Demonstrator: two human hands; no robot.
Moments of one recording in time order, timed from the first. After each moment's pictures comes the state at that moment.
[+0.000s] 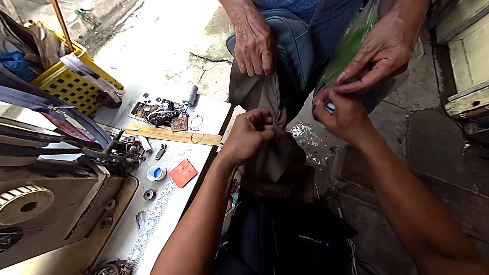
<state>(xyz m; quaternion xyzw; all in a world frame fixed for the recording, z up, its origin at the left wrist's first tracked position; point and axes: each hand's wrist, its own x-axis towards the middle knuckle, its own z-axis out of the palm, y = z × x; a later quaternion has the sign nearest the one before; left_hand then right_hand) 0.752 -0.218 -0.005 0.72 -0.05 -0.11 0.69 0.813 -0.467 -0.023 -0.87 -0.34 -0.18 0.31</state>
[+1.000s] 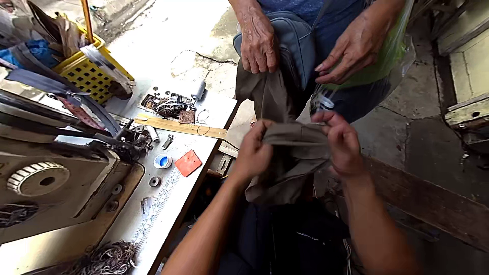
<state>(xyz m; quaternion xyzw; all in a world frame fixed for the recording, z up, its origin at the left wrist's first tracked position) 0.711 -0.231 -0.026 0.78 -0.10 0.06 0.61 0.736 -0.440 -0.021 -0.68 -0.21 0.03 0.70</state>
